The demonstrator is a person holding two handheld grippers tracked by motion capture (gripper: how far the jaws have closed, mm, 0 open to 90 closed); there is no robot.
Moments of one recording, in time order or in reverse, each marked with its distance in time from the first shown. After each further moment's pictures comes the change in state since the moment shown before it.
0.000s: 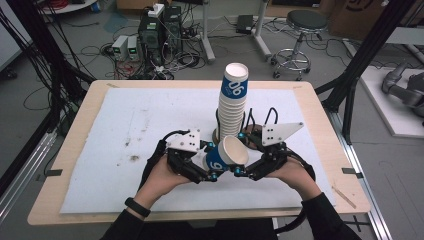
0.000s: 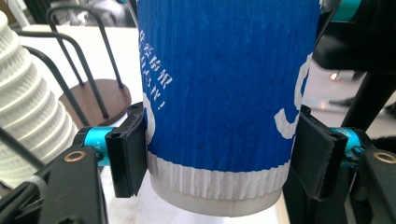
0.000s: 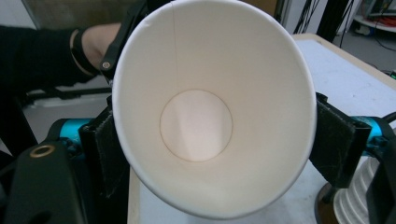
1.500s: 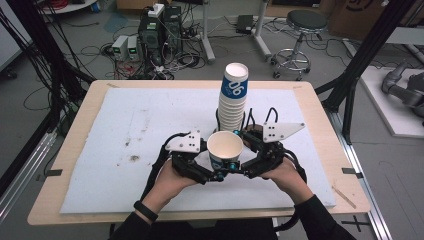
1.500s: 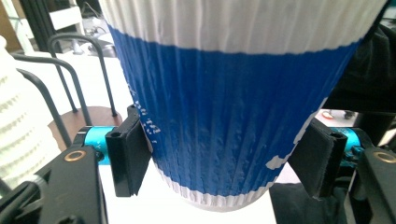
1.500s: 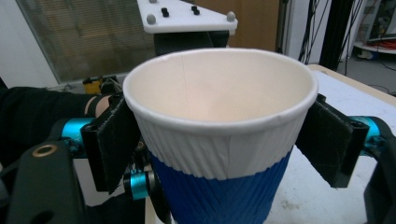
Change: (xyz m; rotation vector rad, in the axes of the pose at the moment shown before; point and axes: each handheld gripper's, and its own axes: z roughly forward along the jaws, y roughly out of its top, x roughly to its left) left arm -0.004 -0.007 0.013 -0.118 0.000 -0.040; right arm 0.006 0.004 0.008 -0.157 0.027 0.086
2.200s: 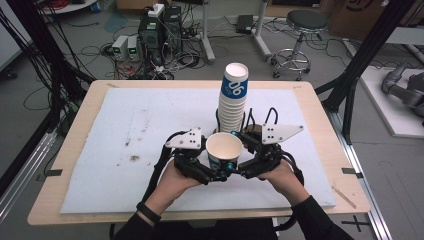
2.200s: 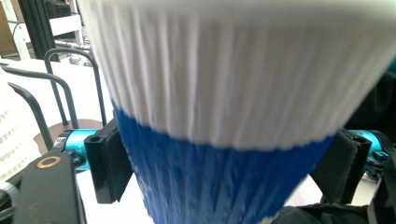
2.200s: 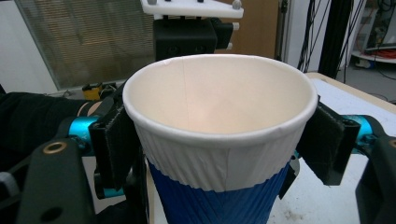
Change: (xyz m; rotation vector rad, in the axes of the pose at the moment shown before) left arm -0.004 0.010 0.002 -0.078 -0.003 -0.065; right arm 0.003 -0.003 0.005 -0.034 -0.005 -0.006
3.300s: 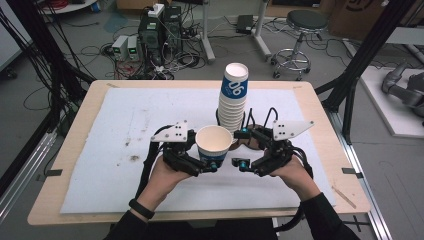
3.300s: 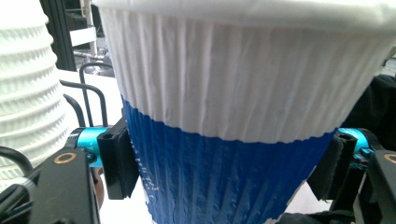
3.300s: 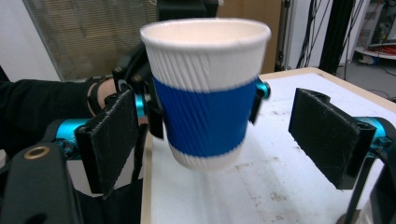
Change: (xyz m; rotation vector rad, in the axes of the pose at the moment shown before) left arm 0.007 0.008 -0.028 -0.043 0.046 0.007; right arm -0.014 0.000 -0.025 0.026 0.014 -0.012
